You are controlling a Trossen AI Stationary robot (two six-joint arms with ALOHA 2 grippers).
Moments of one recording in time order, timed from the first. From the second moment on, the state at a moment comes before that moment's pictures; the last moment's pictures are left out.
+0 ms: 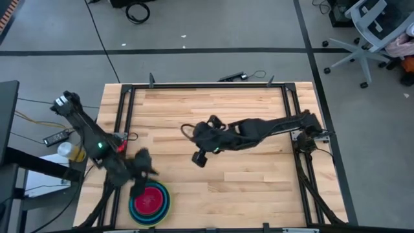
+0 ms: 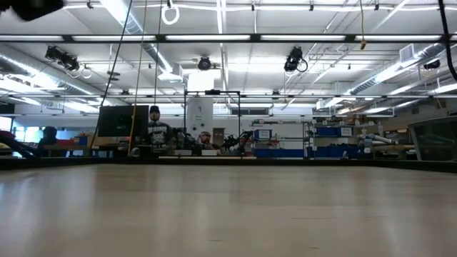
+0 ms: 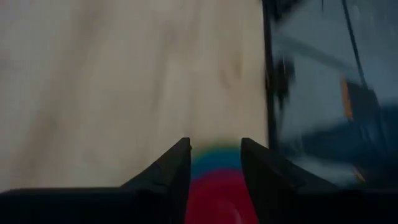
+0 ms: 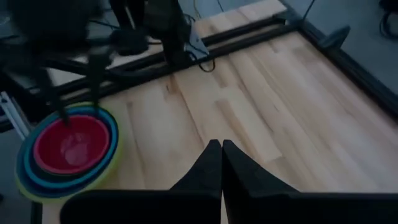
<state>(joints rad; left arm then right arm) -0.82 1.05 0.90 -0.66 -0.37 -0.94 0.24 1.95 2.07 -0.86 0.41 0.49</state>
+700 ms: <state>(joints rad) -0.22 0.88 0.62 0.15 -0.25 -0.25 0.25 1.25 0.89 0.05 0.14 0.38</state>
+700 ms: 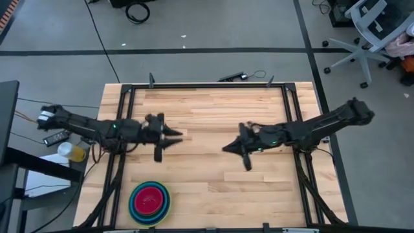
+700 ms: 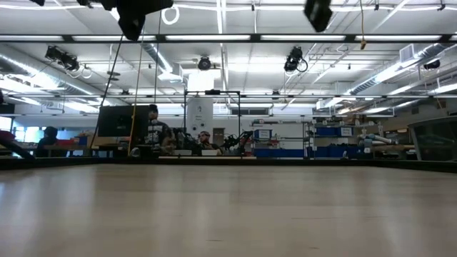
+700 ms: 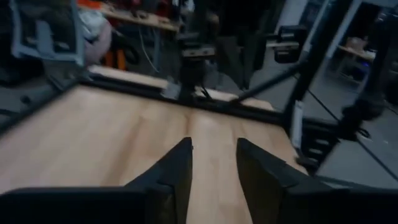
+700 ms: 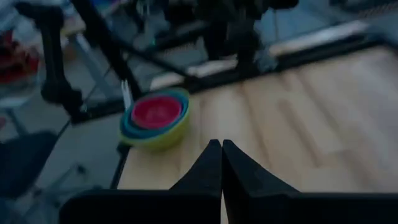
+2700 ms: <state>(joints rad) 0.13 0.33 0.20 0.13 0.08 -0.08 -0.06 0.23 0.01 0.32 -0.07 0.36</state>
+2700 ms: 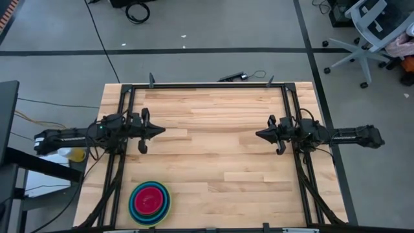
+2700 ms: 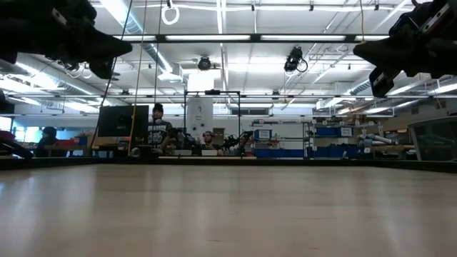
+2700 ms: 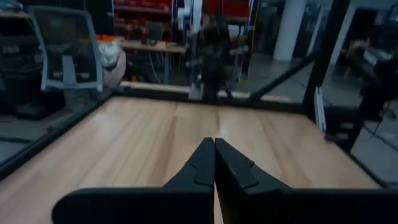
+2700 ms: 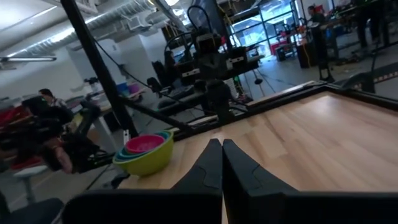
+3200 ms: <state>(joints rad) 0.13 0.06 0.02 0.13 -0.05 -0.14 -0.07 0.24 0.01 0.31 -0.09 0.37</state>
